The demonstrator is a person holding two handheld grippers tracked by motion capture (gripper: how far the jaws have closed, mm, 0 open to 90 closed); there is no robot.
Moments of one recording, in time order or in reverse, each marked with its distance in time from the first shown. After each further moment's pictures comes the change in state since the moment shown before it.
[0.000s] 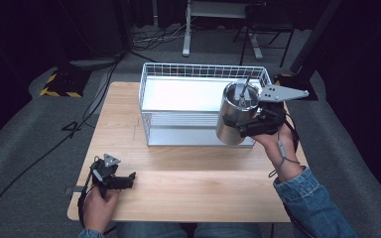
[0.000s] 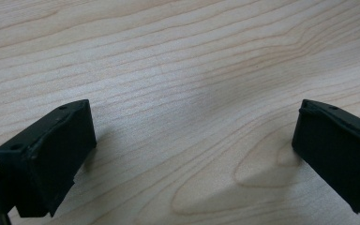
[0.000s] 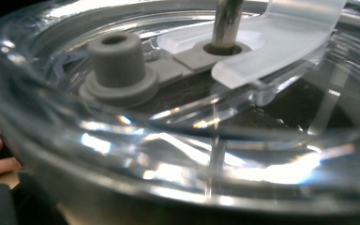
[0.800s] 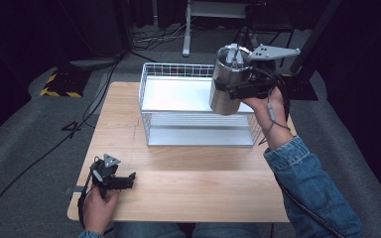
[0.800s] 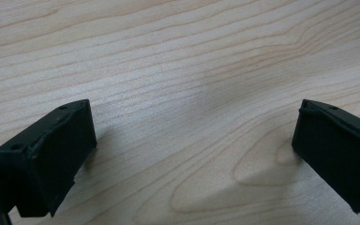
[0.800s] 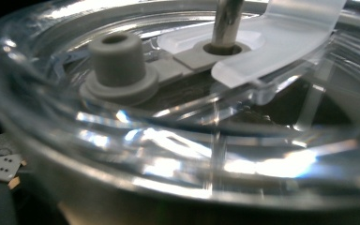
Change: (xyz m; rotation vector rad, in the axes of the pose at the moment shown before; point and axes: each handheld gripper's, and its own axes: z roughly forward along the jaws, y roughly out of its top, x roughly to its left) left arm -0.001 -0.001 0.000 -0.001 0.002 -0.008; right arm -0.031 0.067 0.032 -0.011 -0.058 0.028
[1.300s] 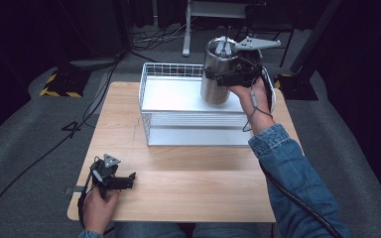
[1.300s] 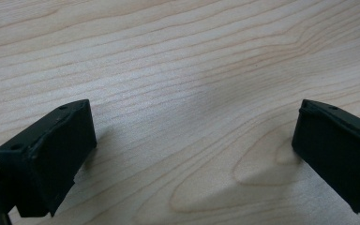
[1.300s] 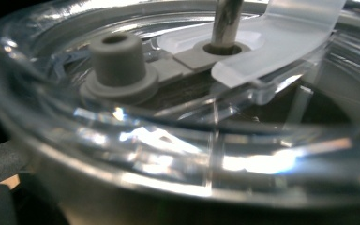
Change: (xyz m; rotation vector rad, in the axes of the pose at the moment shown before) left arm 0.000 0.000 0.000 0.001 -0.001 0.001; right arm -0.023 0.001 0.049 -0.014 -0.025 0.040
